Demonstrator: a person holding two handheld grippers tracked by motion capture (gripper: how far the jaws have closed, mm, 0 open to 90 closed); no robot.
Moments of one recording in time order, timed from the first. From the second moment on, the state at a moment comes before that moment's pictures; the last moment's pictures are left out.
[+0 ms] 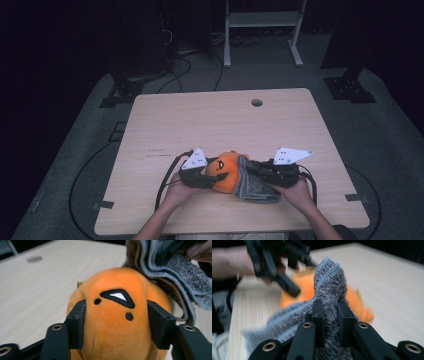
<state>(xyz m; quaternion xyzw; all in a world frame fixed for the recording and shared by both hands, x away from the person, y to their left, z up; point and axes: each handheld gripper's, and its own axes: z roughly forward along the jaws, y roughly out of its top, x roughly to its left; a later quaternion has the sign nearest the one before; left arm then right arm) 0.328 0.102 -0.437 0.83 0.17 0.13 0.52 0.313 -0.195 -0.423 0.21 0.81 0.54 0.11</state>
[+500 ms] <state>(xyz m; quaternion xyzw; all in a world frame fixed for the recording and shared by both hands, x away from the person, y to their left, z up) 0.346 0.104 -0.449 0.83 0.23 -0.02 0.50 0.312 -0.172 -0.428 0.17 0.82 0.53 0.09</state>
